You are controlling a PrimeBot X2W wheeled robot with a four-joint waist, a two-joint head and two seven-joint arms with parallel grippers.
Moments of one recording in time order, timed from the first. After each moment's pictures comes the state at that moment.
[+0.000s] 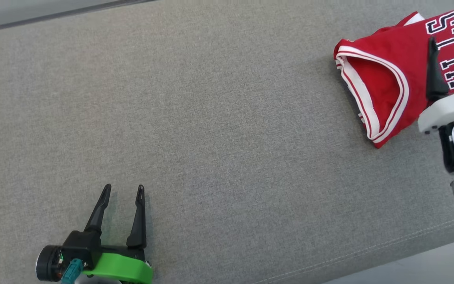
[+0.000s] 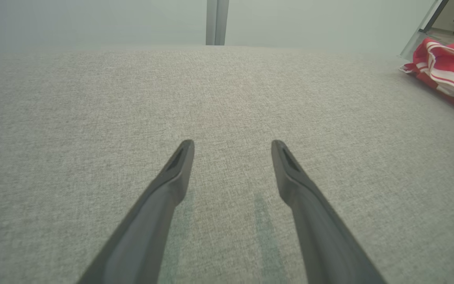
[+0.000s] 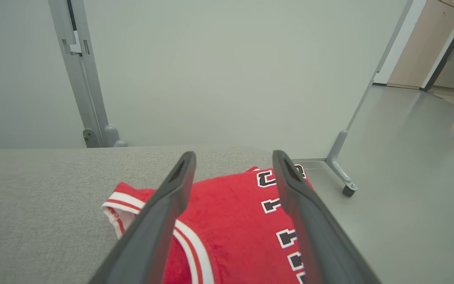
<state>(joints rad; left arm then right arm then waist) -0.01 0.05 -0.10 0.14 -0.14 -0.10 -0.26 -0.69 -0.33 -0.02 0.61 0.22 0.13 -0.26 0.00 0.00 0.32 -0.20</state>
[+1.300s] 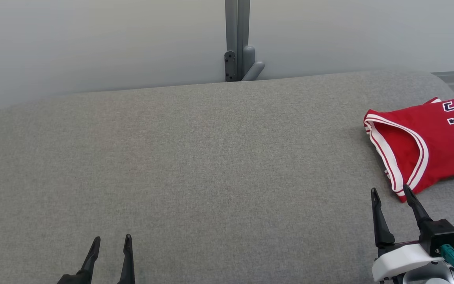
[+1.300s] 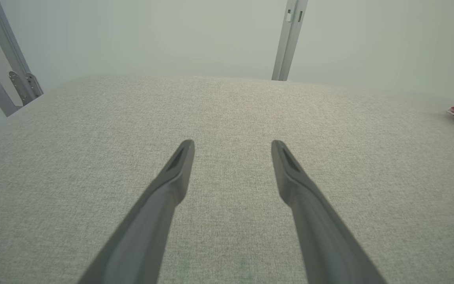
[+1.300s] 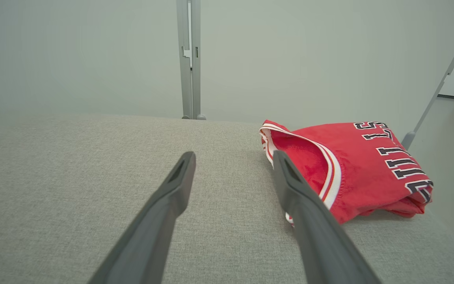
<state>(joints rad) 0.16 0.05 -0.04 0.19 -0.19 -0.09 -0.26 0.05 -0.05 -0.09 0.14 -0.03 0.13 -0.26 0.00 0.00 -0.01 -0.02</state>
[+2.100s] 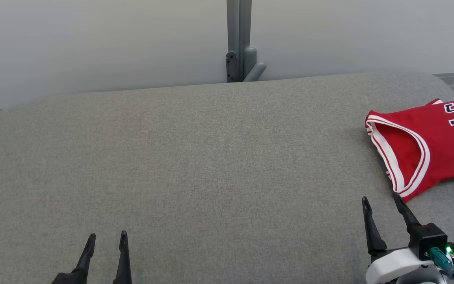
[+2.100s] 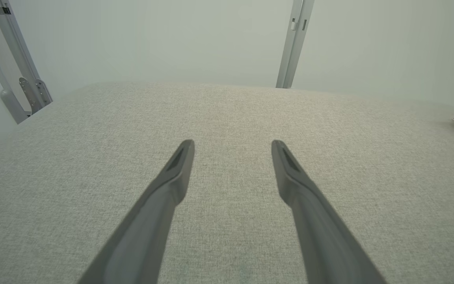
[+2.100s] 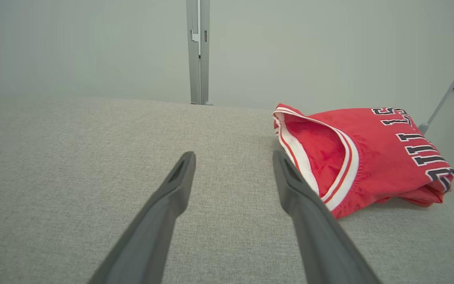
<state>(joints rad) 0.16 0.05 -0.02 0.17 -0.18 -0.10 -0.26 0.05 -0.05 -0.06 0.19 -0.03 0.13 -0.26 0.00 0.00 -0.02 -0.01</state>
